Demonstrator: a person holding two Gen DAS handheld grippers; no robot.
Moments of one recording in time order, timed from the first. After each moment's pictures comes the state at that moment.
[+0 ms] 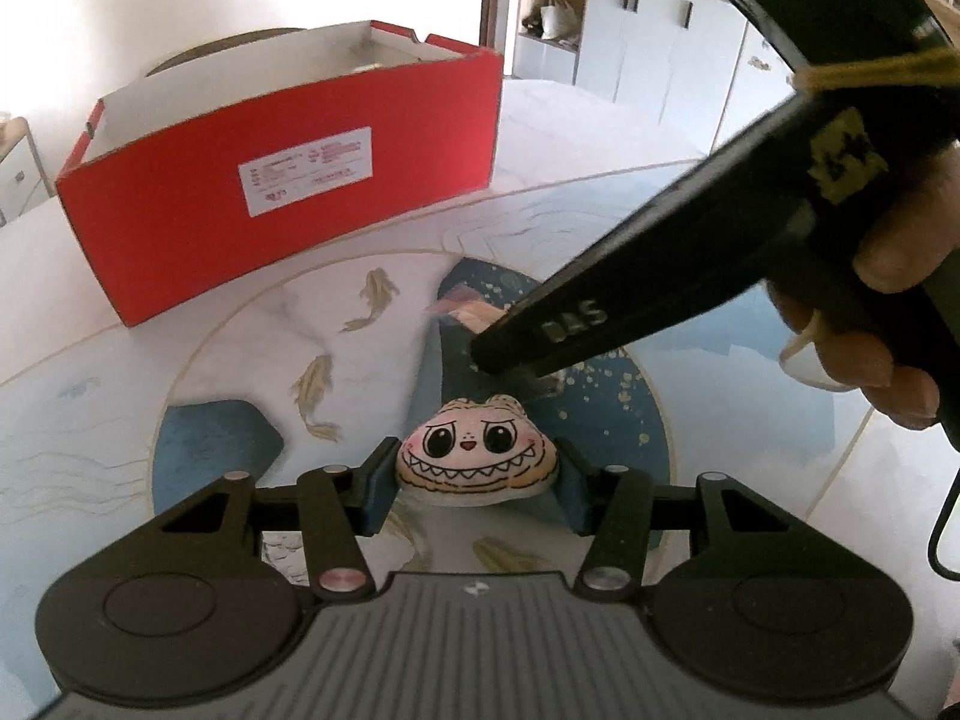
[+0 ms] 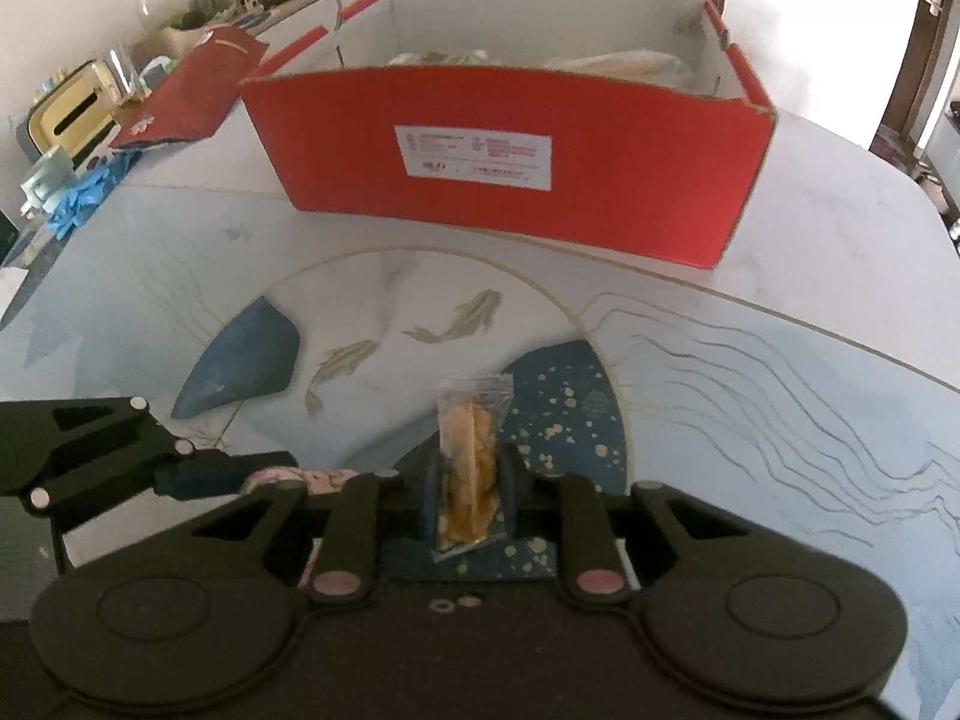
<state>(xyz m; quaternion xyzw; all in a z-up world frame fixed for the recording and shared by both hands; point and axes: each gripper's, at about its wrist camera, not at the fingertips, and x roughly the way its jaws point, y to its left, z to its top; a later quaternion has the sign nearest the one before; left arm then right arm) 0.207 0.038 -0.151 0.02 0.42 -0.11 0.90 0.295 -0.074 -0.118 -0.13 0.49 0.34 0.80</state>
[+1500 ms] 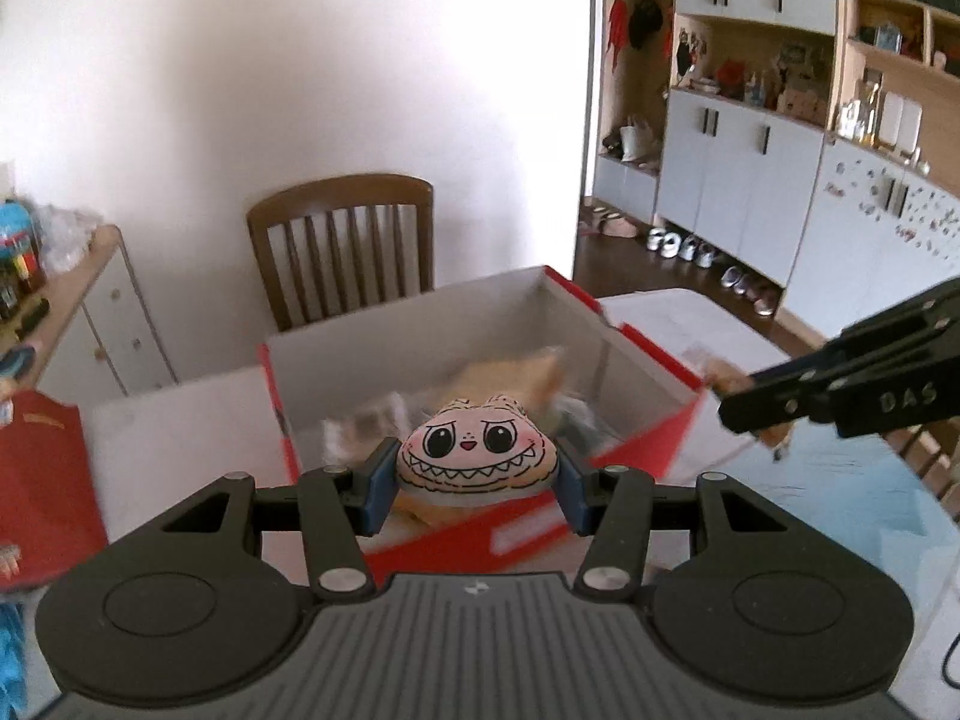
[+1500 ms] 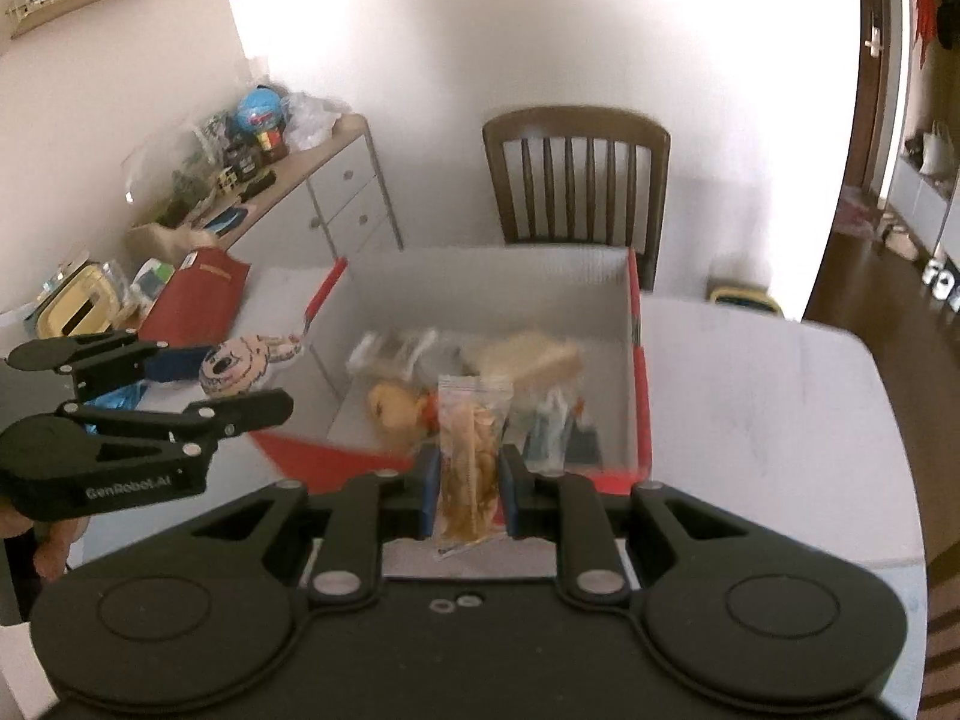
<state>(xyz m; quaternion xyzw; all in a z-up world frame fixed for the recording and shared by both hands) 0.307 0.133 -0.010 0.02 0.32 -0.03 0.95 0.376 -0.066 0.008 -0.04 0.39 0.33 0.86</state>
